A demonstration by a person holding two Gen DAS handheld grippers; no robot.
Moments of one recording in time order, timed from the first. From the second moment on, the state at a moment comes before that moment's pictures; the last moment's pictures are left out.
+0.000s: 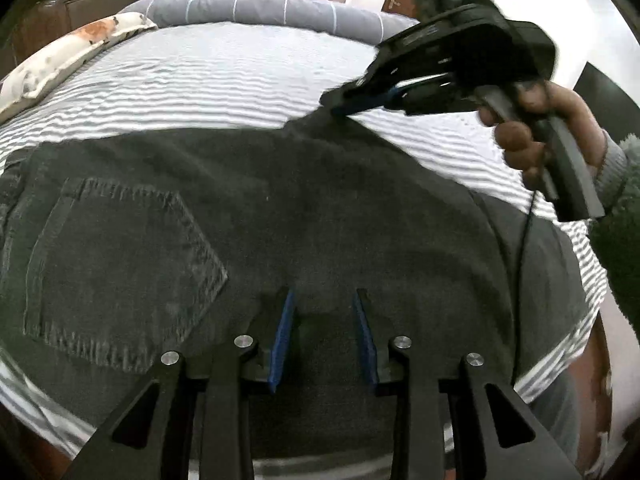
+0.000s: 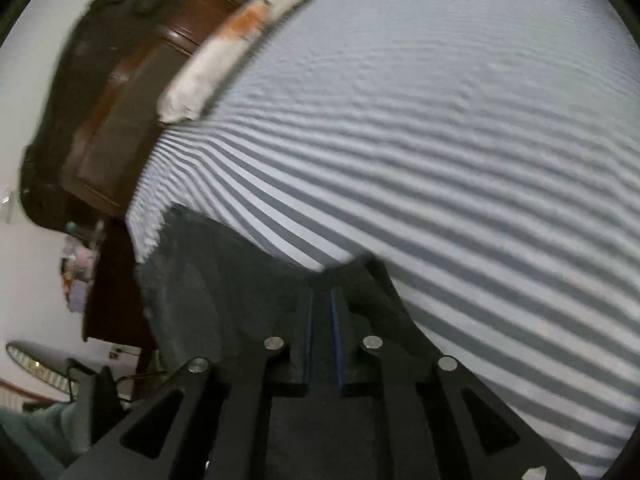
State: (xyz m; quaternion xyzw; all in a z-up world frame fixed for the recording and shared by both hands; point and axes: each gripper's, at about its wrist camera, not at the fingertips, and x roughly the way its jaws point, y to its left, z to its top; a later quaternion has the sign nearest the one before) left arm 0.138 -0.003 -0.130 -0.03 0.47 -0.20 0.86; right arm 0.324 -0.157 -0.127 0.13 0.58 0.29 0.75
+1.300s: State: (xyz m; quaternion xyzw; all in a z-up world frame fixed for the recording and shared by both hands) left arm 0.085 -0.087 -0.124 0.05 0.45 -0.23 0.86; right arm -0.069 -0.441 -0.181 0.53 0.39 -0.07 0.75
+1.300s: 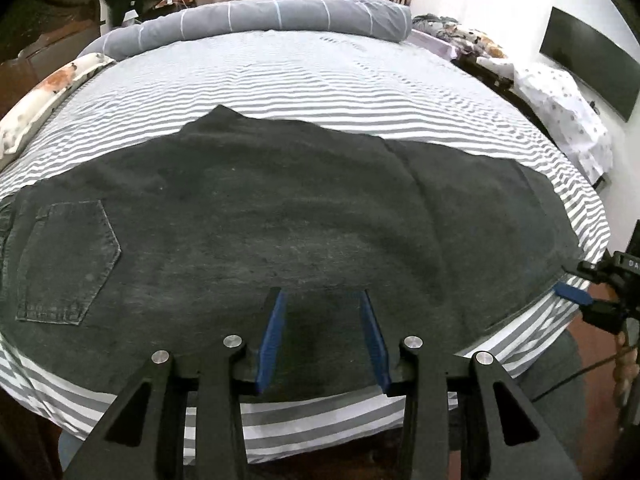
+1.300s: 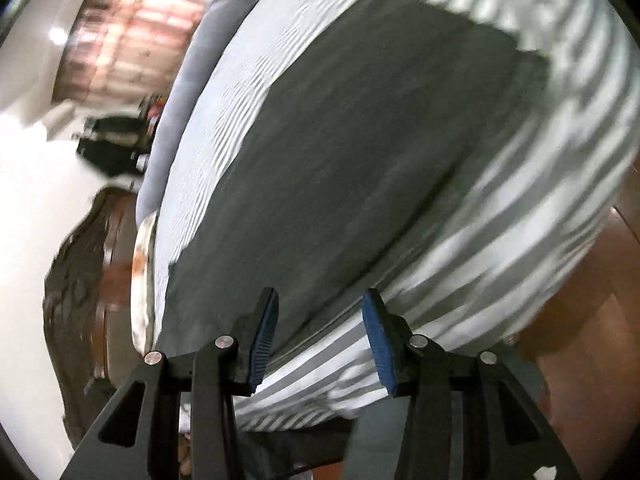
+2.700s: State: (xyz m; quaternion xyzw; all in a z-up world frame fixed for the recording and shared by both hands) left arm 0.094 -0.166 -0.125 0.06 0.46 -0.26 0.85; right arm -0.085 -0.562 -0.206 0.58 0.29 -0.11 0.76
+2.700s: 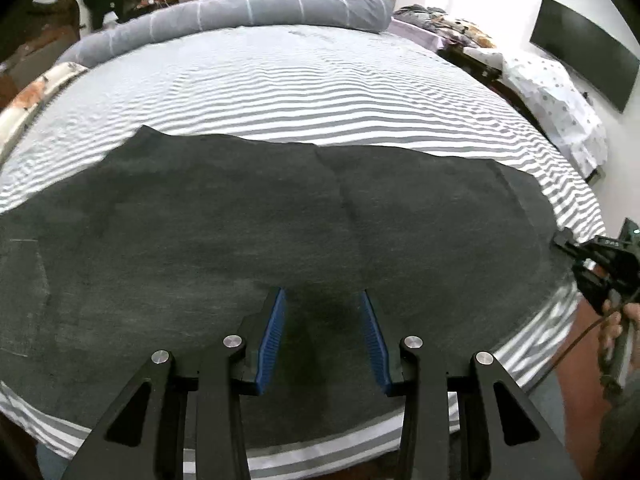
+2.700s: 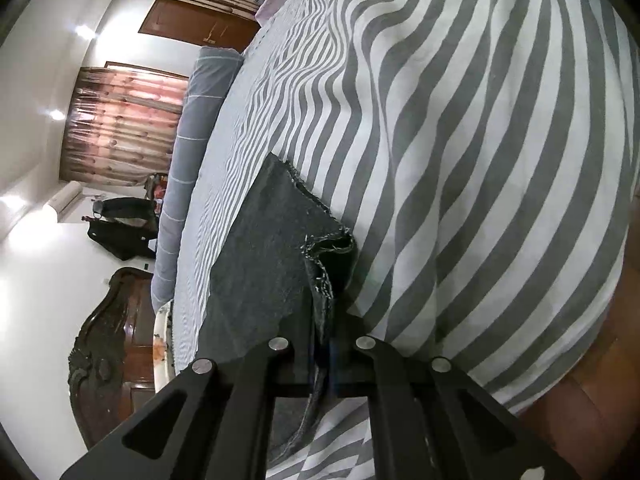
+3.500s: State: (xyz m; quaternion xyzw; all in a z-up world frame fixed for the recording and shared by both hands) left arm 0.081 -0.181 -0.148 0.10 0.46 -0.27 0.84; right arm -0.096 -0.565 -0.185 0.60 0.25 -0.08 0.75
